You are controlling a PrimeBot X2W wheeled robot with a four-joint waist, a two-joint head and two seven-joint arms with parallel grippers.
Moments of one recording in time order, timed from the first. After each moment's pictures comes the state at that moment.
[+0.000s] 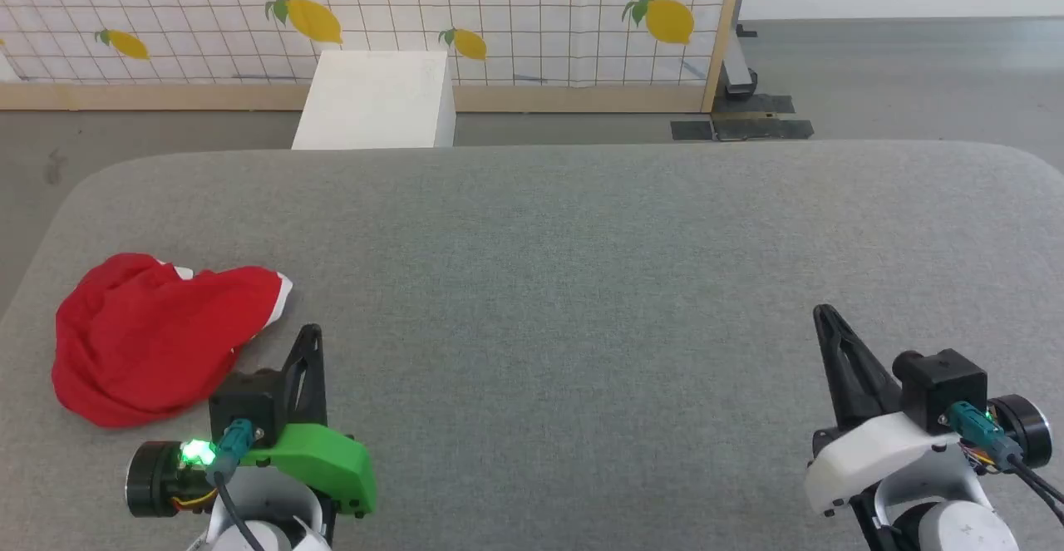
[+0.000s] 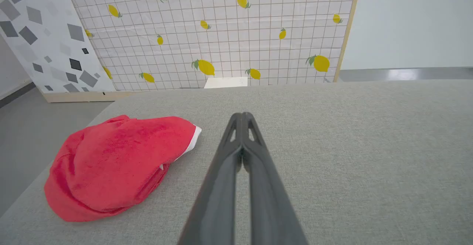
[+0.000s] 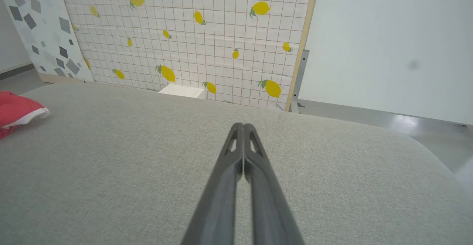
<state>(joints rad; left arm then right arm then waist) -0.01 0.06 0.00 0.00 -0.01 0.00 0.00 -0.02 -0.05 0.00 0.01 0.01 0.13 0.00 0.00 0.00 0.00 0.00</state>
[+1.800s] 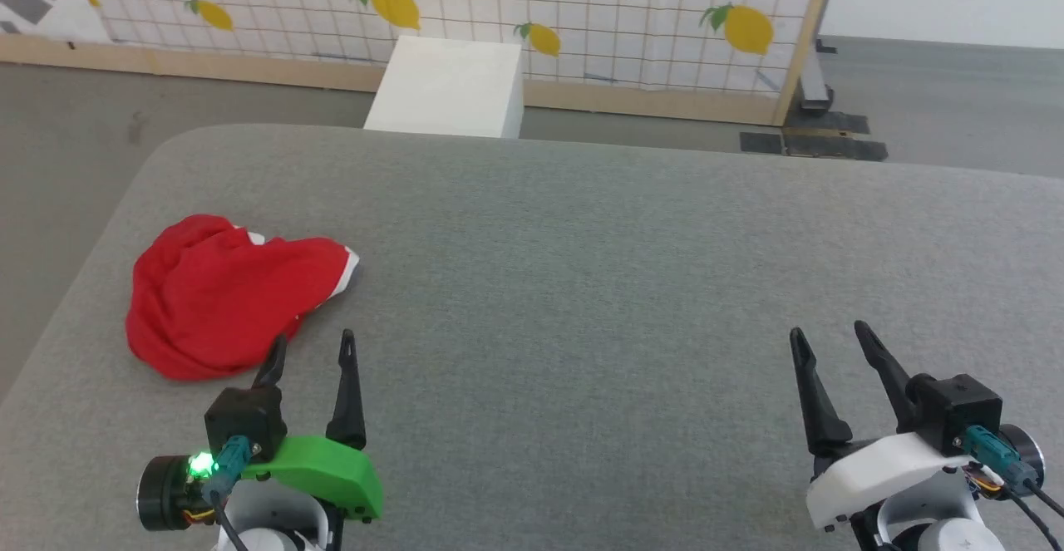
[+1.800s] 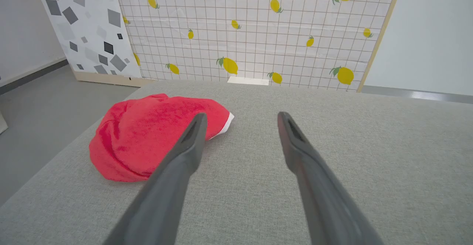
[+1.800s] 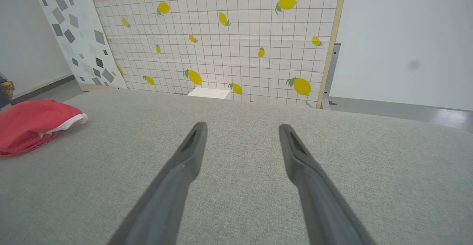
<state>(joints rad) -0.01 0.06 -0.02 0.05 -0.08 0.03 -0.08 0.00 -0.05 -0.01 0.07 0.10 0.13 -0.08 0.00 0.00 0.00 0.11</state>
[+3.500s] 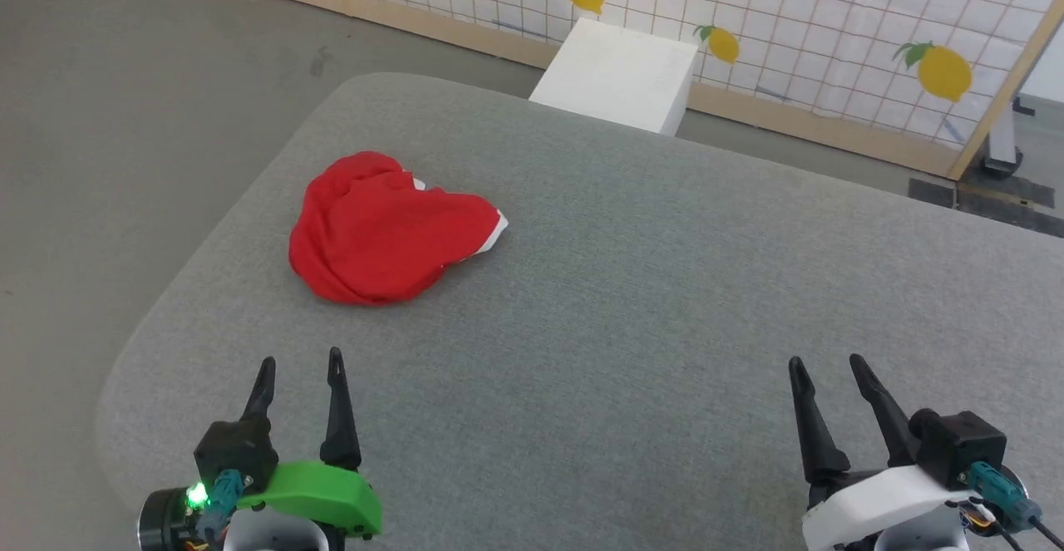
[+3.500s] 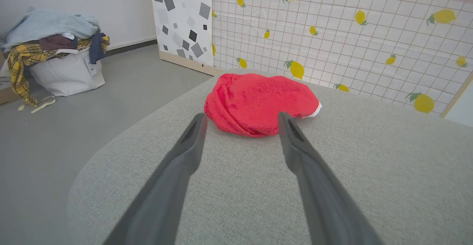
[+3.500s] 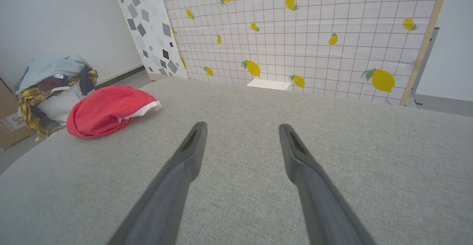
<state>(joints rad) 0.02 0.06 -0.03 0.09 -0.14 0.08 -0.19 0.04 -0.05 0.00 0.14 0.19 0.13 -0.17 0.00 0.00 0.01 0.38</state>
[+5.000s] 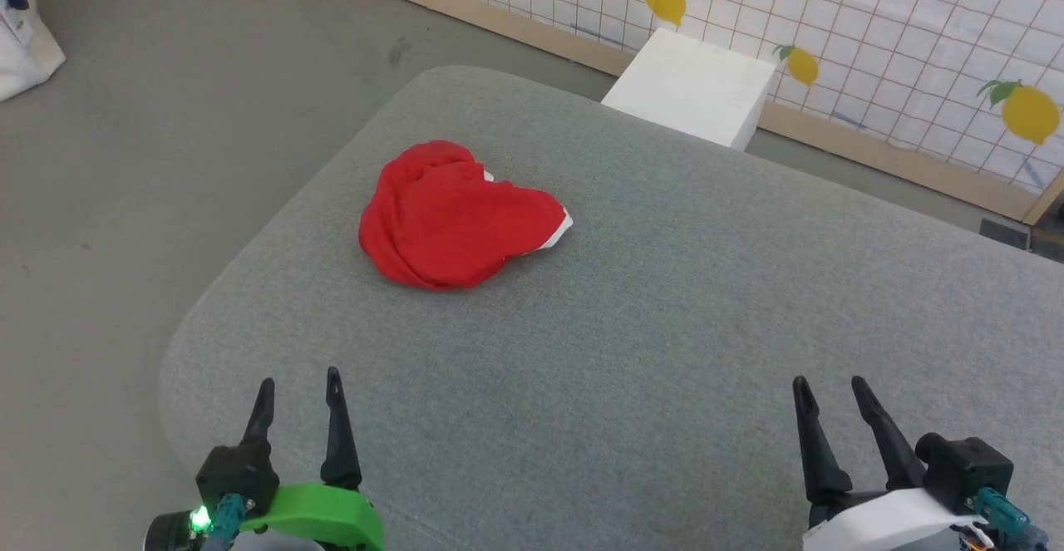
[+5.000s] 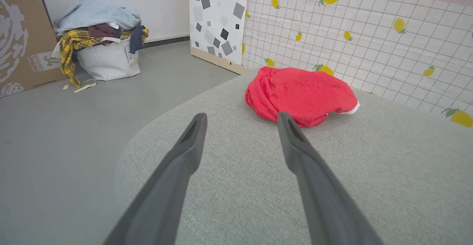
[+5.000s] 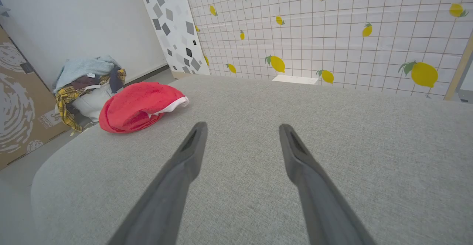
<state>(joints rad) 0.04 0.06 -0.04 0.14 -0.17 0.10 -0.25 0.07 -0.05 0.01 0.18 0.25 0.13 -0.23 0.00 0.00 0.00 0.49</state>
